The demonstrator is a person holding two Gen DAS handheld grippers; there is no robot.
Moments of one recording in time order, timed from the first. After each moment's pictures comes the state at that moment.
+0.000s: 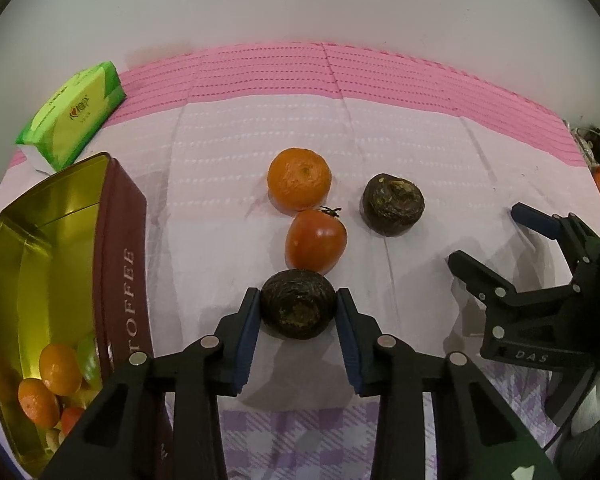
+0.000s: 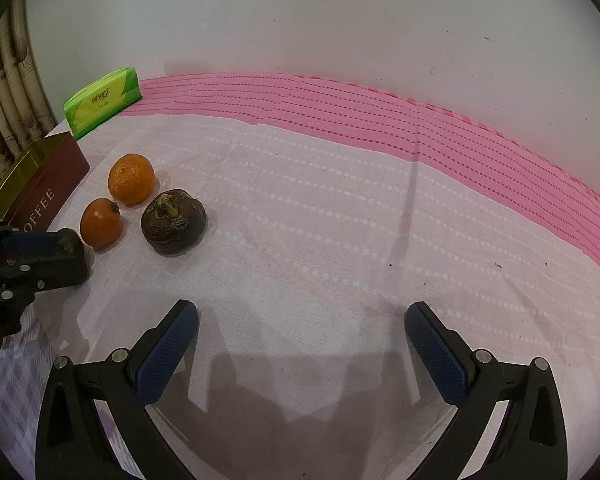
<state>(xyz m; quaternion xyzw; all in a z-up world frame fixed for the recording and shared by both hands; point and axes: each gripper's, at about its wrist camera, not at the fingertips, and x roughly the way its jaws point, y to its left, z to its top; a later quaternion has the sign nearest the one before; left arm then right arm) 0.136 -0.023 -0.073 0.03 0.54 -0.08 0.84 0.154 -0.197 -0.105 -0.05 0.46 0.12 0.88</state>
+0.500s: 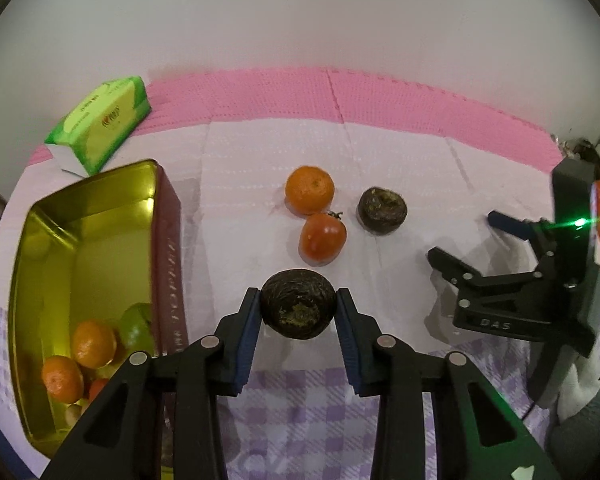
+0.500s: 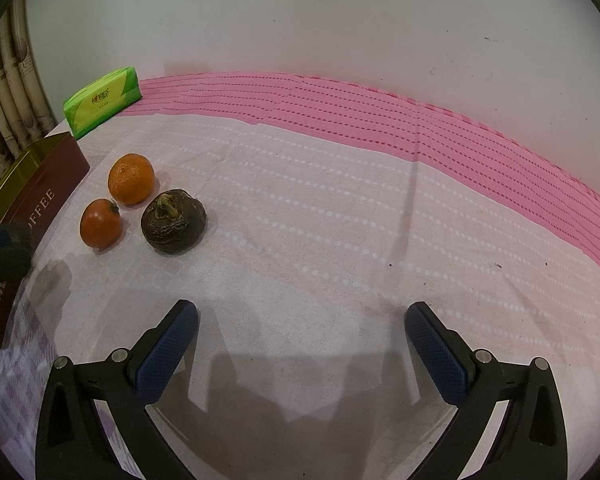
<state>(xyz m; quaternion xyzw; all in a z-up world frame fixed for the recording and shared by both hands) 0.107 -0.007 -0.038 0.01 0.51 -0.08 0.86 0.154 -0.197 -0.104 -0.05 0.46 0.12 0.88</state>
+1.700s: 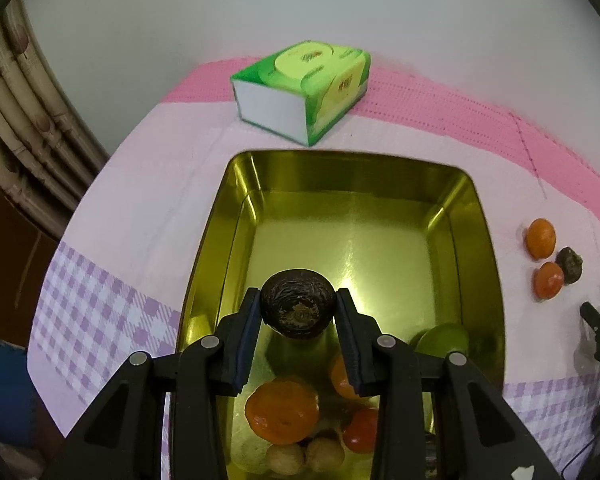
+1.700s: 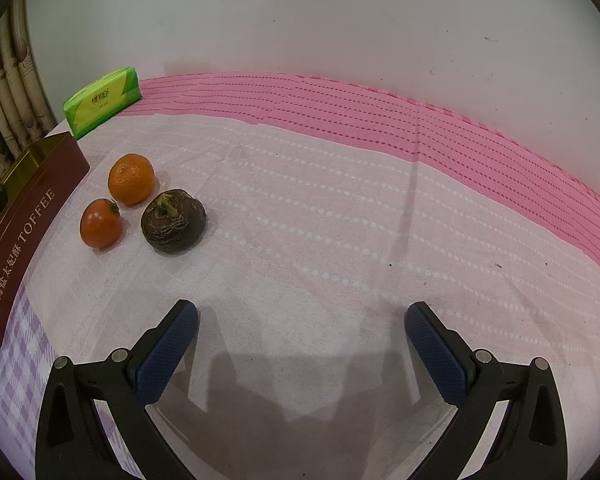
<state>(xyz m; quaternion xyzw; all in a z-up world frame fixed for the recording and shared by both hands) 0.121 0.170 -0.048 -0.02 0.52 0.10 0.85 0.154 -0.197 -0.104 -0.05 0.46 0.12 0.88</state>
